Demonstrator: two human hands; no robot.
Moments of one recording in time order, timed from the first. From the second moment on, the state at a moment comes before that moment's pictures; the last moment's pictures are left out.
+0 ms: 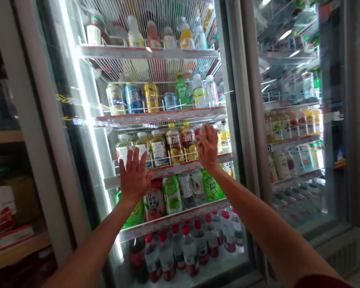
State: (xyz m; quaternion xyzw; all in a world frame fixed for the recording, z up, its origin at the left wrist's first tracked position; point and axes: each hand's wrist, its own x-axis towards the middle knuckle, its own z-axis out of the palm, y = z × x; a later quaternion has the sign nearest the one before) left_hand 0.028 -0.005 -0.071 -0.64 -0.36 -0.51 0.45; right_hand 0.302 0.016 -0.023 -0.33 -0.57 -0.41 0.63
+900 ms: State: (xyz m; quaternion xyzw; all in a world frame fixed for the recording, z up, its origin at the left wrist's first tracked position) left_hand 0.031 -0.006 -0.090 -0.64 -0.36 -0.52 0.44; right_hand 0.336 0.015 -0.029 -0.49 -0.48 -0.38 0.63
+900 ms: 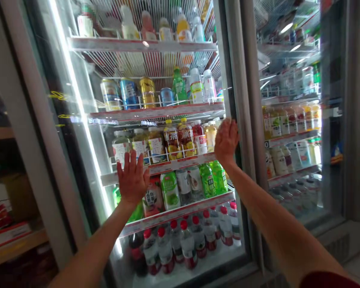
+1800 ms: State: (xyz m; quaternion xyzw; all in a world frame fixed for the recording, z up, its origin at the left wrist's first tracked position) left_hand 0.038 -0.019 -0.173 -0.66 -0.40 -0.49 0.42; right_hand 0.344 0.000 -0.146 -0.46 -0.56 -0.40 0.55
